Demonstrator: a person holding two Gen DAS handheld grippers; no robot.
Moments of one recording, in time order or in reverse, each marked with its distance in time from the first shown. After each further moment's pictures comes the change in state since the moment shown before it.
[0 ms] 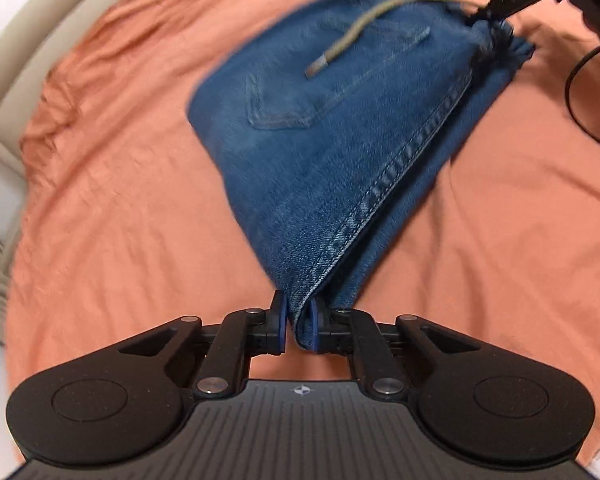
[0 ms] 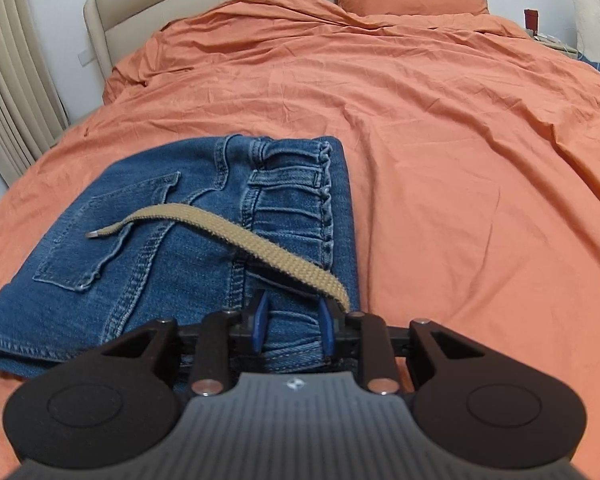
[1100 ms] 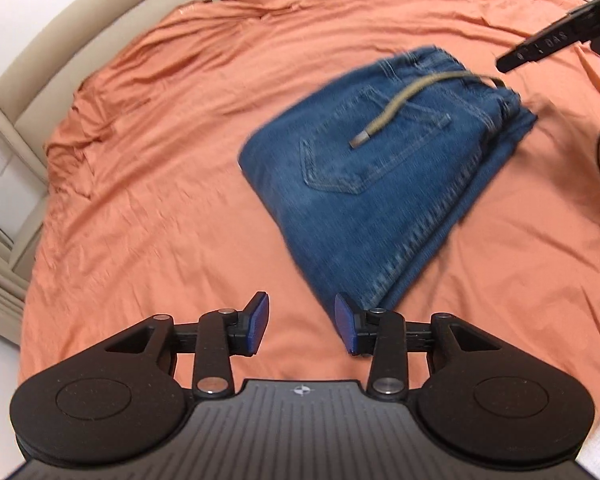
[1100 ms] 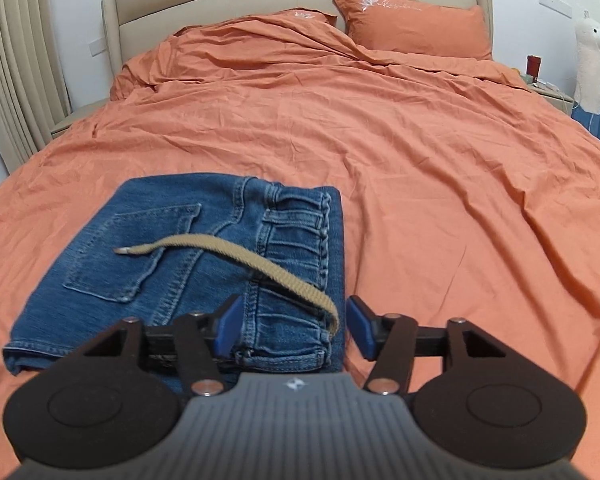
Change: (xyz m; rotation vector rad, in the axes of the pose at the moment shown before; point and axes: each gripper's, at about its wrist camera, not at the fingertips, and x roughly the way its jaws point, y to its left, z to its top) left arm -0.059 0.039 0.011 -0.051 -0.134 0.028; right arm -0.066 0.020 0.026 -0.112 -0.033 -0.045
